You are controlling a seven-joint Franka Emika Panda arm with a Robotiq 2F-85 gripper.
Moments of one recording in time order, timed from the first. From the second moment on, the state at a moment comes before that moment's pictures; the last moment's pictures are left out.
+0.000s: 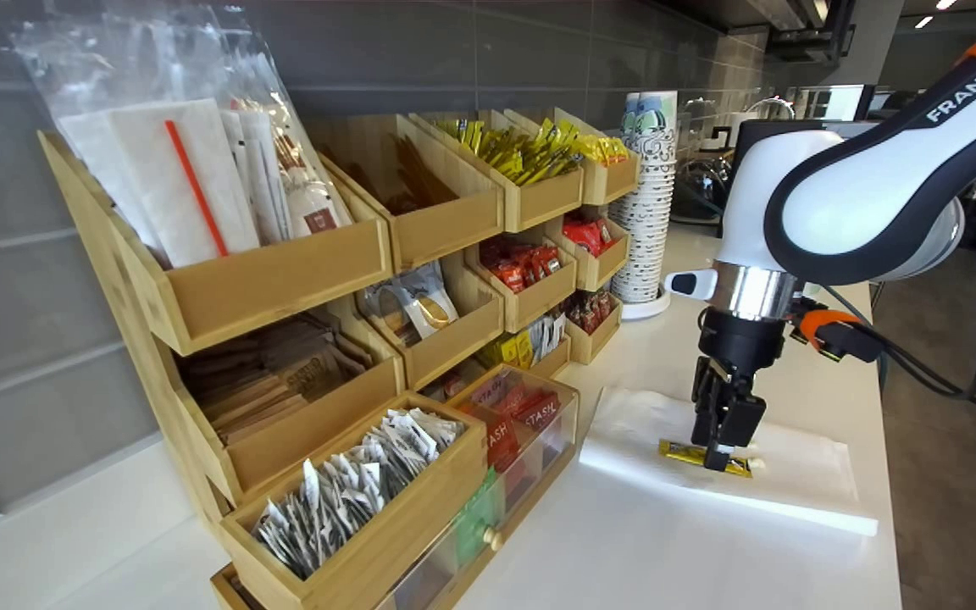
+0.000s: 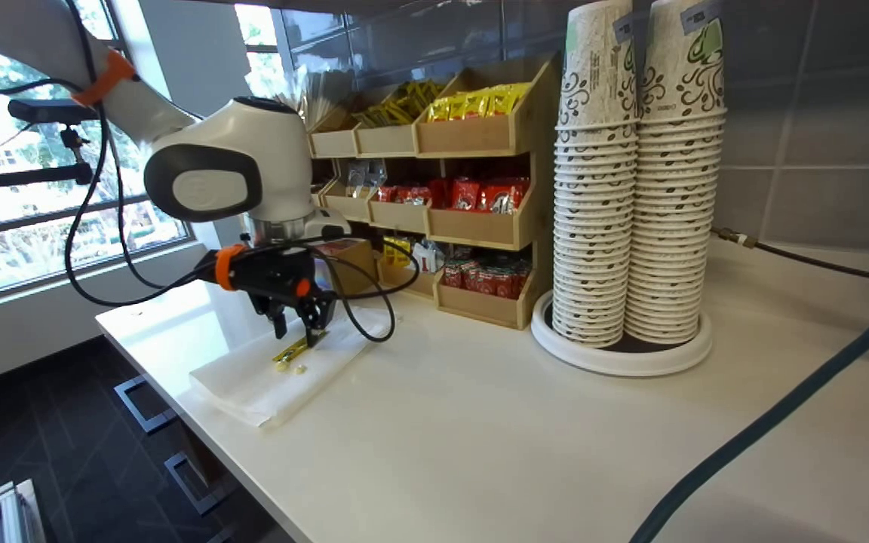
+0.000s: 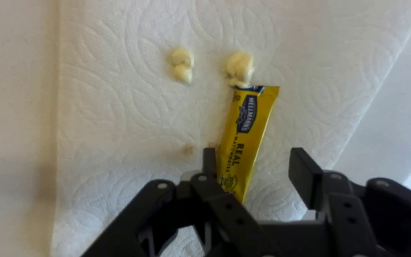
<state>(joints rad) 0.02 -0.02 -0.03 -2.54 0.38 2.49 -0.76</state>
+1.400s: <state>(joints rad) 0.00 -0.01 -0.03 -2.54 0.38 2.49 -0.76</state>
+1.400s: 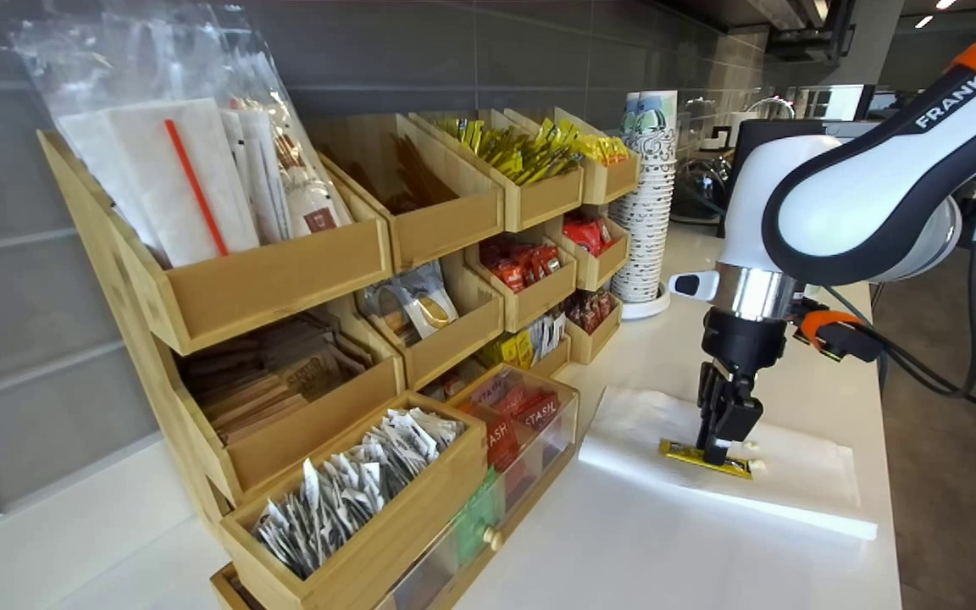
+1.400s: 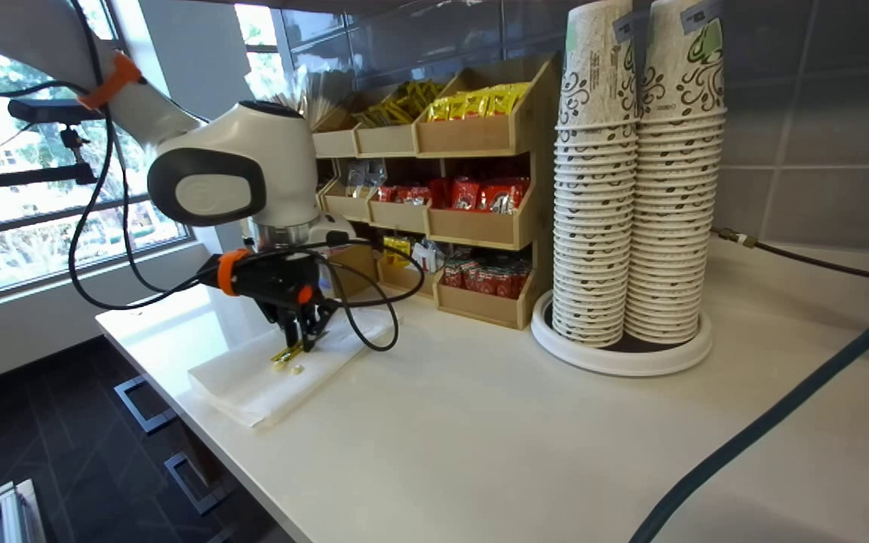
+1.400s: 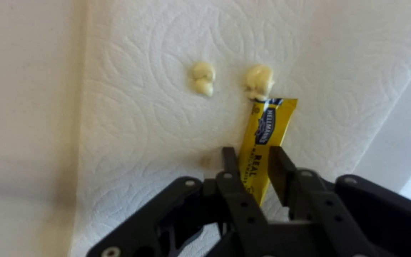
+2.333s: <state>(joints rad) -0.01 -0.01 -0.03 -2.54 0.33 2.49 -0.70</state>
